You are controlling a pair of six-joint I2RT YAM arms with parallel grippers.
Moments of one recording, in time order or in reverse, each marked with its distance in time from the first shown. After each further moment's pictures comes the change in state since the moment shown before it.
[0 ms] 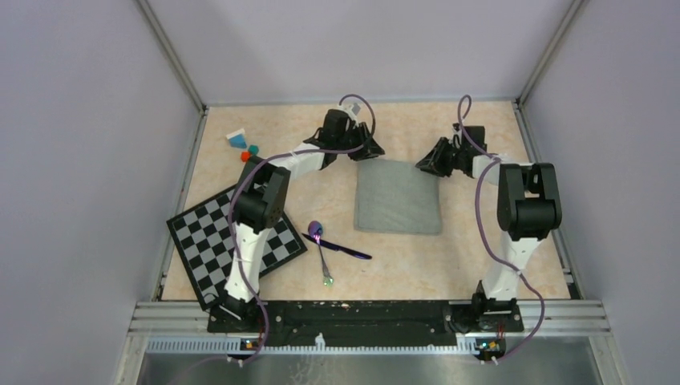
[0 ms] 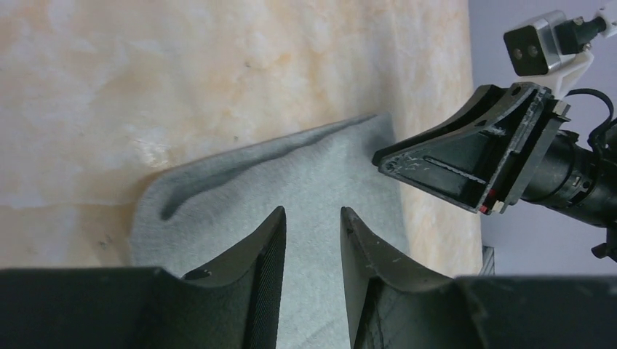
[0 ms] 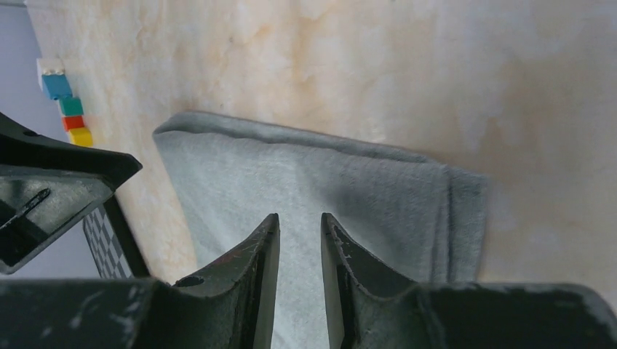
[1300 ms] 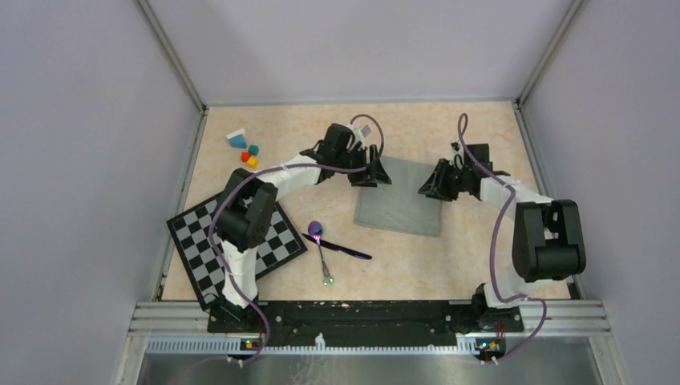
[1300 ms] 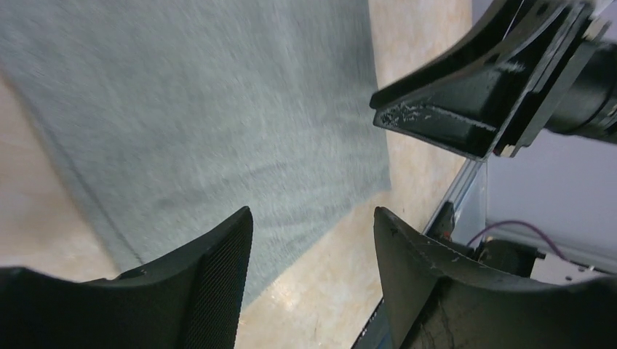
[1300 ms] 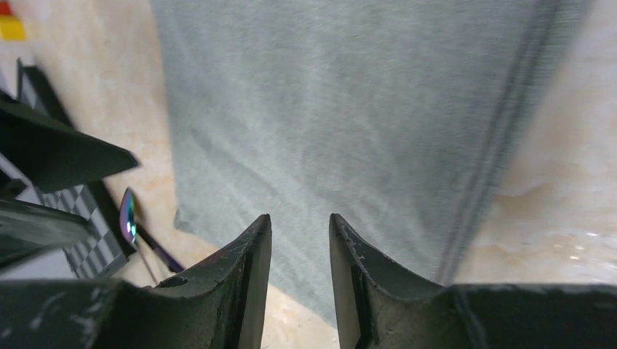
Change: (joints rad) left arm -0.055 -0.206 -0.205 -0.174 0.132 0.092; right arm 0.022 -0.313 -0.260 -0.213 0.068 -0.137
